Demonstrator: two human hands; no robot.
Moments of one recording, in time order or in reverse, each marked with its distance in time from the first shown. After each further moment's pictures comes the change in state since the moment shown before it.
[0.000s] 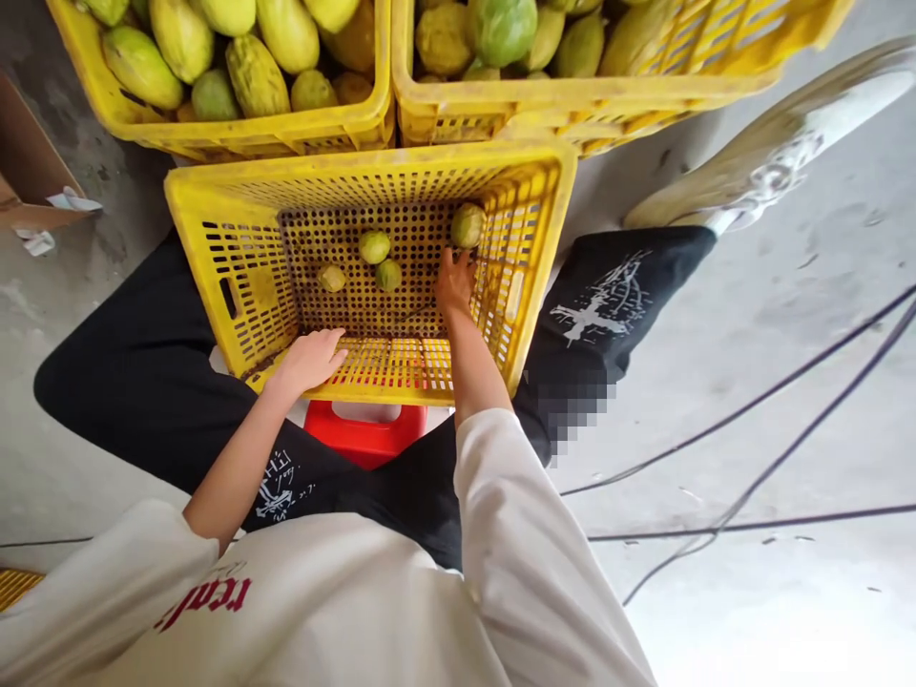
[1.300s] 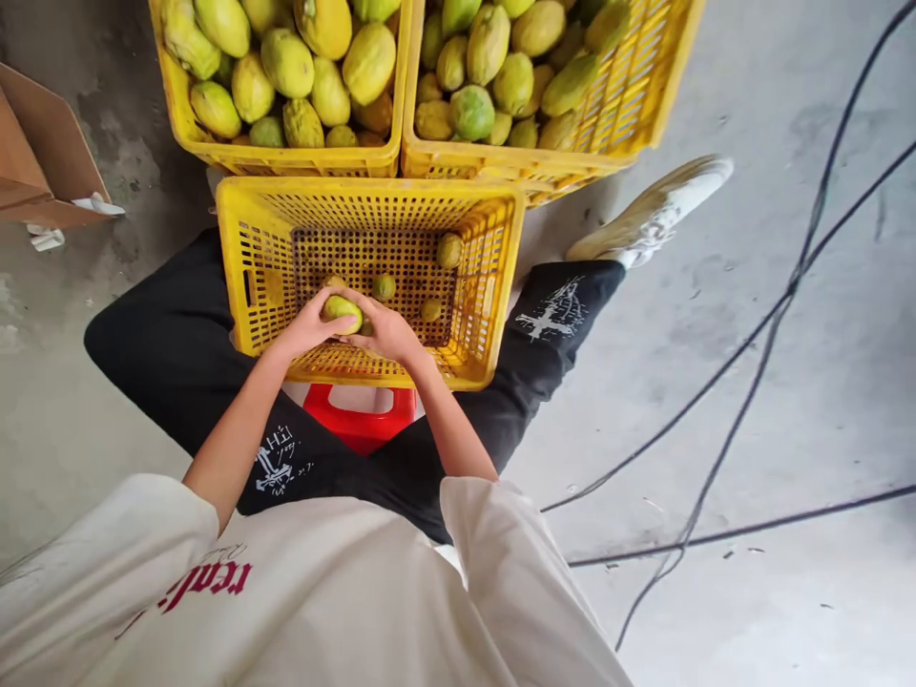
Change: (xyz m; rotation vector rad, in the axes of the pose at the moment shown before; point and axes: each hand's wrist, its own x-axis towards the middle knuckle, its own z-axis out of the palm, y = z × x) left_hand 0.011 -0.022 0.003 -1.224 0.373 0.302; right_hand -0.152 -0.116 -0.067 0.540 -0.153 -0.731
